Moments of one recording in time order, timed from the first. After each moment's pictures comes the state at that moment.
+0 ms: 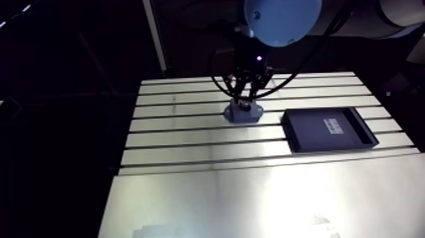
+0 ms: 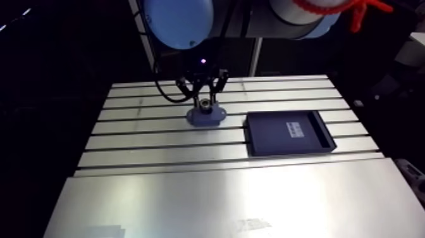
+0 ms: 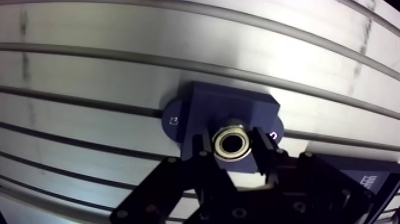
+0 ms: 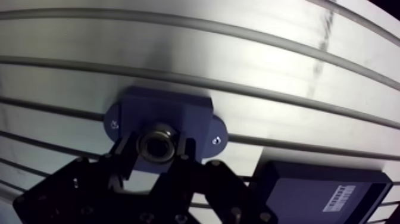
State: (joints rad) arm -0.10 -1.12 1.80 -2.19 -1.61 -1.85
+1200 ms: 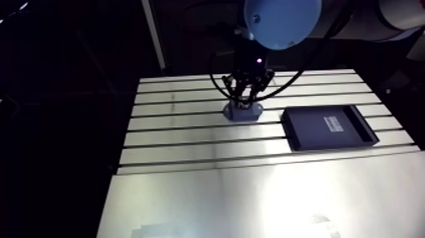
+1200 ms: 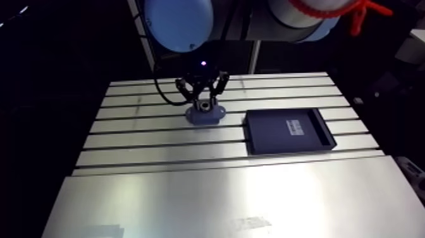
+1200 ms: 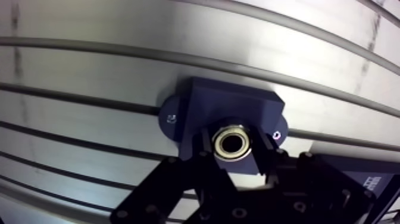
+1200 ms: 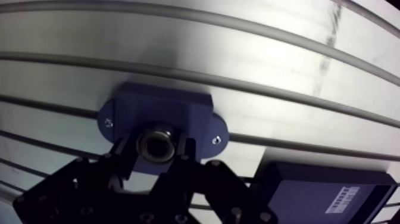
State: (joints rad) arm -0.10 -1.11 1.81 -2.19 -1.61 -1.86
